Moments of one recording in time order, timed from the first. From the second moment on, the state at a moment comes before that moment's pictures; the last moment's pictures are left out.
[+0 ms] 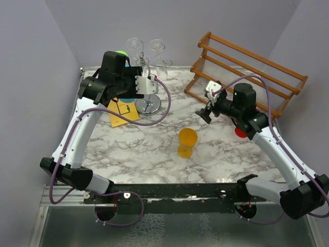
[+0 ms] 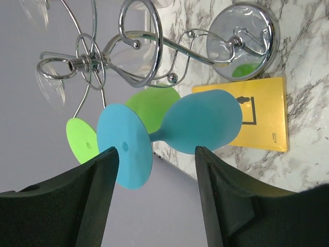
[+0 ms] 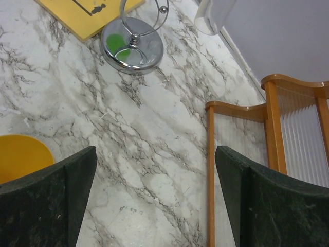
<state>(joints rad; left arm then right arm) -0.39 1.44 1.80 -1.03 0.09 1.25 0.39 1.12 1.04 -0.27 -0.46 -0.54</state>
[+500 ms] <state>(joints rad) -0.39 1.42 1.85 -0.92 0.27 0.90 0.39 1.27 1.25 -0.58 -0.60 -0.63</state>
